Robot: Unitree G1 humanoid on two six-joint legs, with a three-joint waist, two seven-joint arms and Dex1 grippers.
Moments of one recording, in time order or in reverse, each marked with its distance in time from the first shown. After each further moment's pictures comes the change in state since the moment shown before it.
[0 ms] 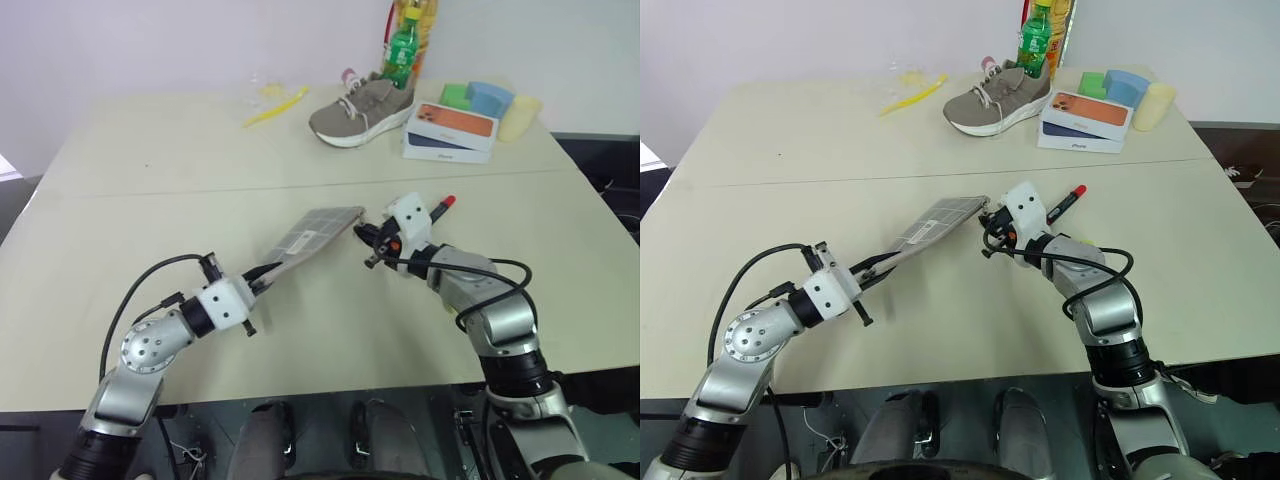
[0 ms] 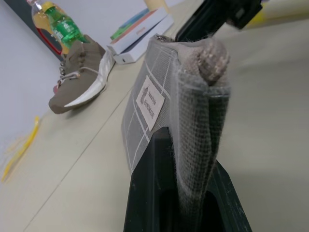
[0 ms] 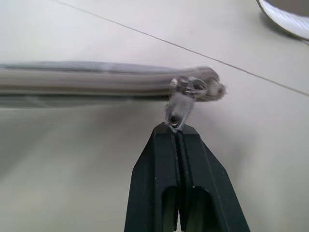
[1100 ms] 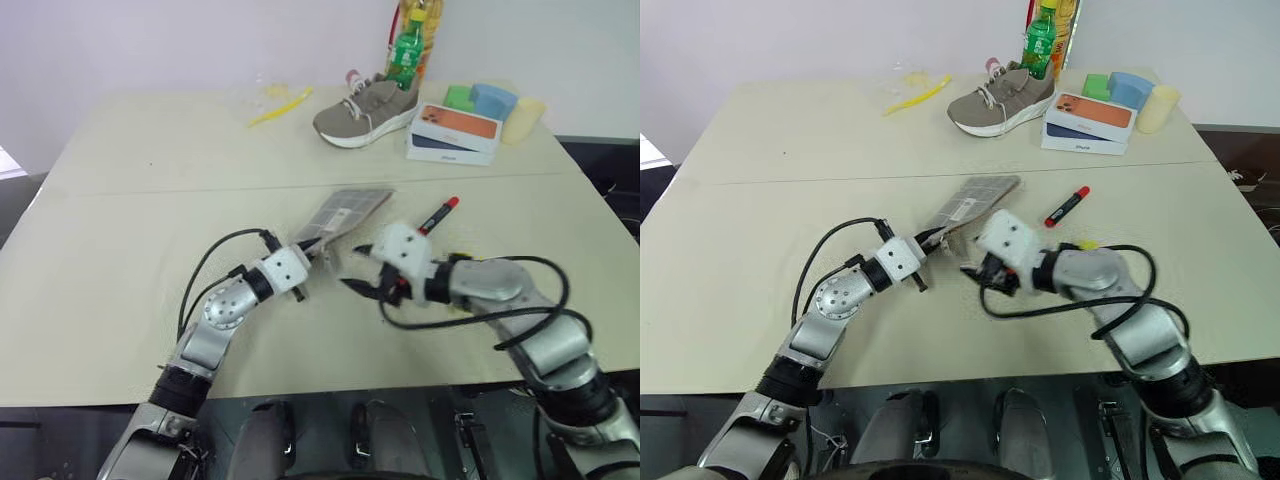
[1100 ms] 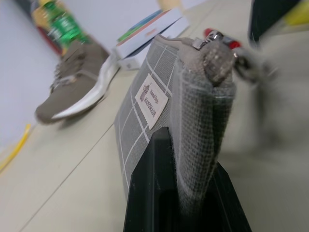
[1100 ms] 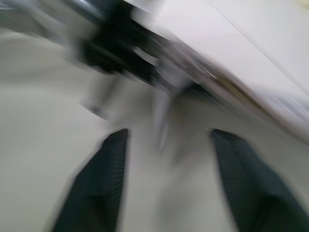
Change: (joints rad) left arm -0.280 -0.233 -0.132 0.357 0.102 -0.006 0.158; right arm 0.060 -0.248 -0.002 -0.301 0.003 0.178 0.137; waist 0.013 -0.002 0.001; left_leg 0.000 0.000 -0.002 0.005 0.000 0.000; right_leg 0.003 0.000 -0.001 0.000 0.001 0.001
